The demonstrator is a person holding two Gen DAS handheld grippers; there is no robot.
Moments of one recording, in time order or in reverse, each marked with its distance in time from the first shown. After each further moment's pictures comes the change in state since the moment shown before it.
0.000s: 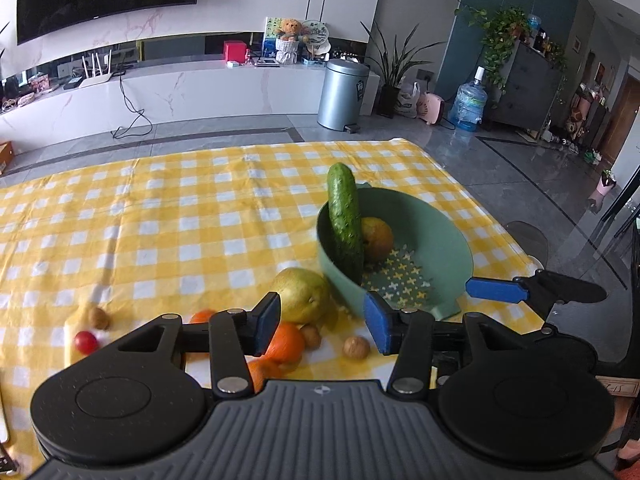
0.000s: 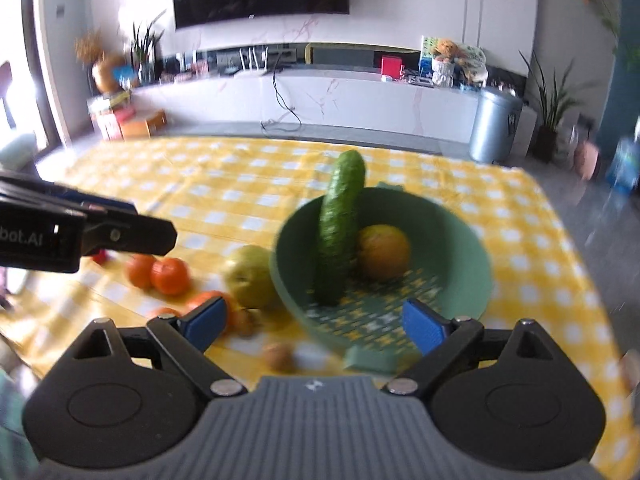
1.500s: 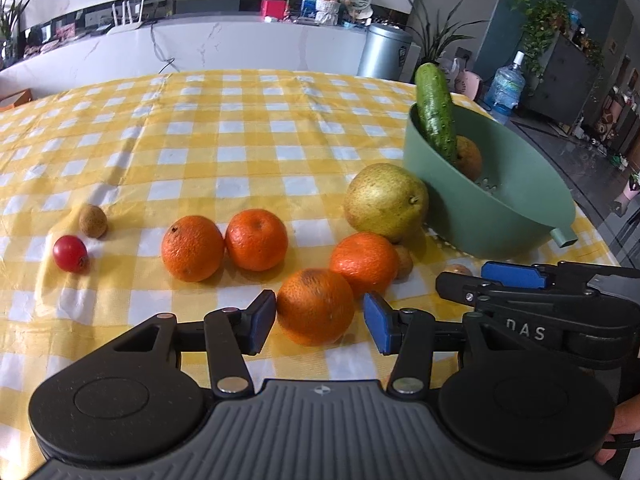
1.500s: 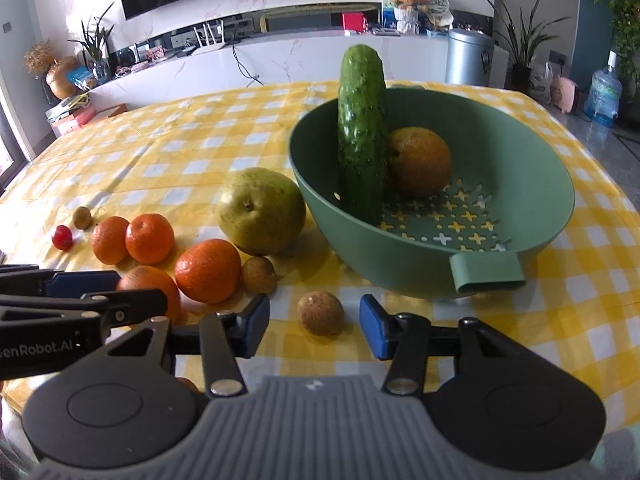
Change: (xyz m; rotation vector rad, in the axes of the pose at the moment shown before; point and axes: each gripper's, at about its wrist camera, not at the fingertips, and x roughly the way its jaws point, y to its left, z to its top) left arm 0.075 0.057 -0.075 -0.096 0.078 0.054; right arm 0.084 0.025 -0.039 0.105 0.102 -0.101
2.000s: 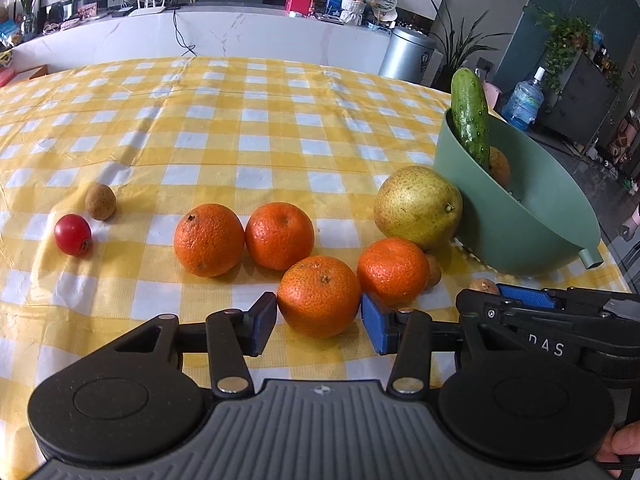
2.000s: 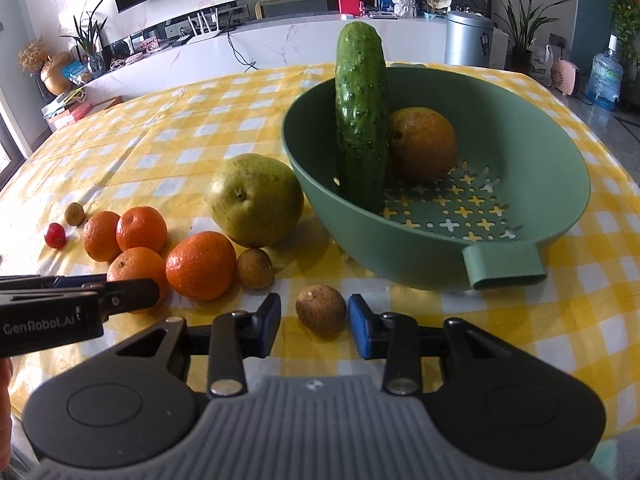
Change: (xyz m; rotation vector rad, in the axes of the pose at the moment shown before) left arm 0.013 0.012 0.001 -0.064 -0.010 0.017; right arm 0.014 -0.001 0.001 0.018 0.047 0.002
